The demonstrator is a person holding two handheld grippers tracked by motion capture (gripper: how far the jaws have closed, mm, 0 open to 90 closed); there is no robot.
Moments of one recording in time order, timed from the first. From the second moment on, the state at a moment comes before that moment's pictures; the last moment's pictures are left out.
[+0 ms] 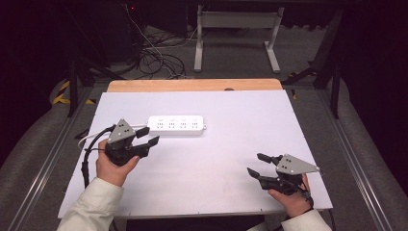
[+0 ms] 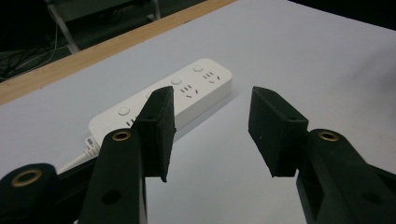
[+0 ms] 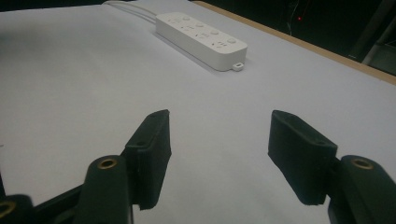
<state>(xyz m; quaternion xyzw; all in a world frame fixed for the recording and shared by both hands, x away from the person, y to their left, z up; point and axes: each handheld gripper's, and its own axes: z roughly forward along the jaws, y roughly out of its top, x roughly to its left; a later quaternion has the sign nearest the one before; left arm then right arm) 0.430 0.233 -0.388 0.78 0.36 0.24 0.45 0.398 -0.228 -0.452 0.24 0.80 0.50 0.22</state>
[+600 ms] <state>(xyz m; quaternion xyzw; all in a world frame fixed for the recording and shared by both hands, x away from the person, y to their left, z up) 0.478 0.219 -0.381 0.80 0.38 0.21 0.42 0.400 -0.227 -0.453 0.25 0.80 0.50 0.21</state>
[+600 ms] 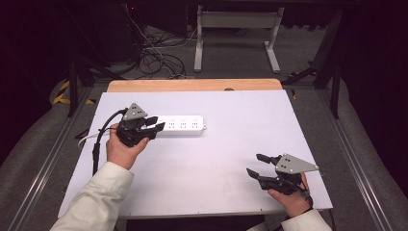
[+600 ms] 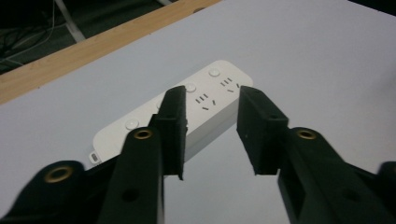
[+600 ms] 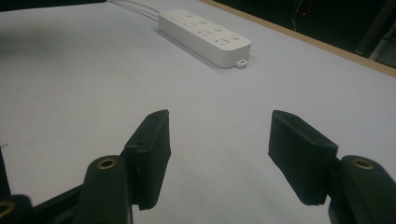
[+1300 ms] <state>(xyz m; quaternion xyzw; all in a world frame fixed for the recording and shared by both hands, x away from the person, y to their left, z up) 0.541 0.217 -0.405 0.80 0.43 0.22 0.36 0.400 -0.227 -0.453 0.24 0.80 0.50 0.21</state>
